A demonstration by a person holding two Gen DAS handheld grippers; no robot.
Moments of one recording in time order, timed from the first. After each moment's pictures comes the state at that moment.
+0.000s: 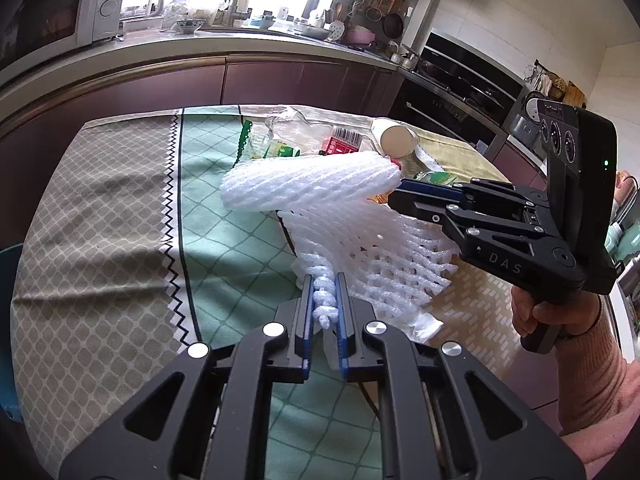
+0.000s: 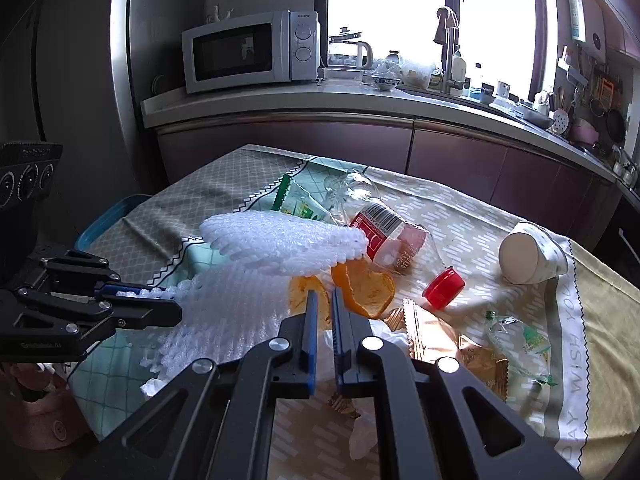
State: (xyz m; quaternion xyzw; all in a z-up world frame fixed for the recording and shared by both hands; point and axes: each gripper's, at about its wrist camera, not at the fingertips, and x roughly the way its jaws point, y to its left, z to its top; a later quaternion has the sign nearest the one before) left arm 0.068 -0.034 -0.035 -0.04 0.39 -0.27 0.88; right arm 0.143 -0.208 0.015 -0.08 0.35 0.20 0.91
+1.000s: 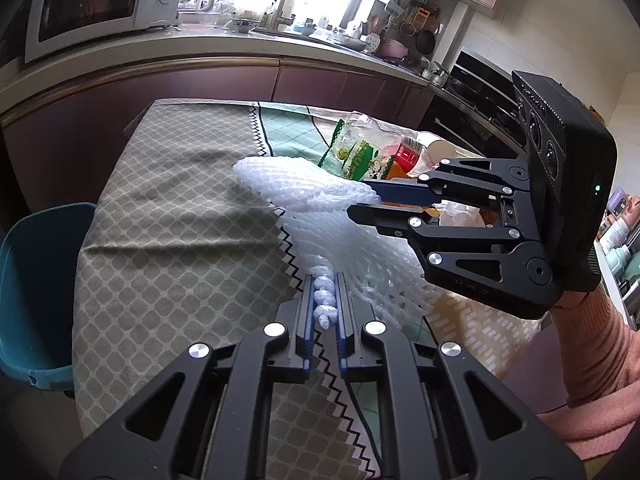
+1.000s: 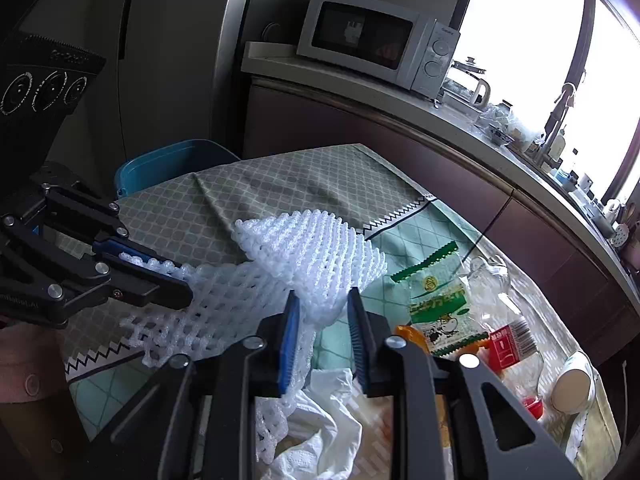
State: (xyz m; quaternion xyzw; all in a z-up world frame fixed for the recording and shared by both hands) left arm 0.044 0.053 -0.038 -0.07 0.39 -0.22 0.89; right arm 0.151 -0.088 0.010 -0.25 0.32 0.31 0.86
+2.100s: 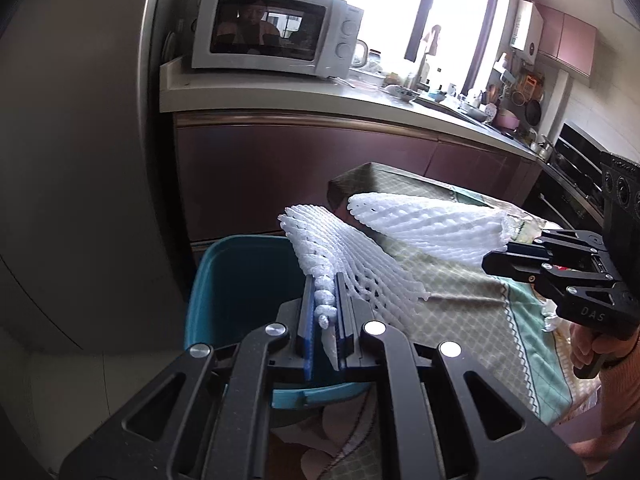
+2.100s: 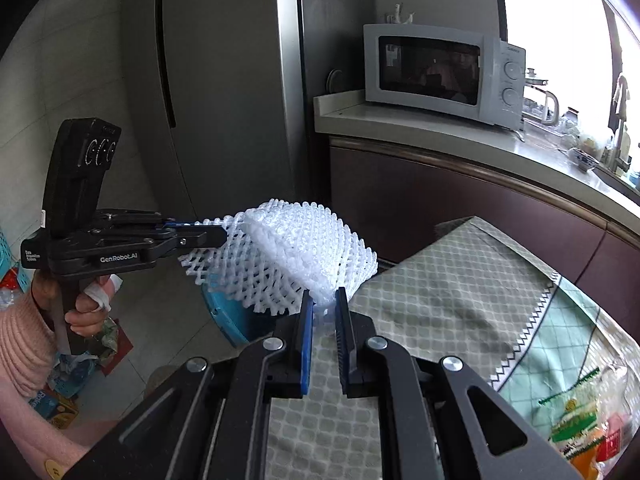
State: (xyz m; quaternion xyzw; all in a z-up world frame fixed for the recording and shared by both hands) left arm 0.019 0.276 0.000 -0.11 0.33 -0.01 0.94; right arm 0.163 0.039 0.047 -0.12 0.32 0.44 0.83
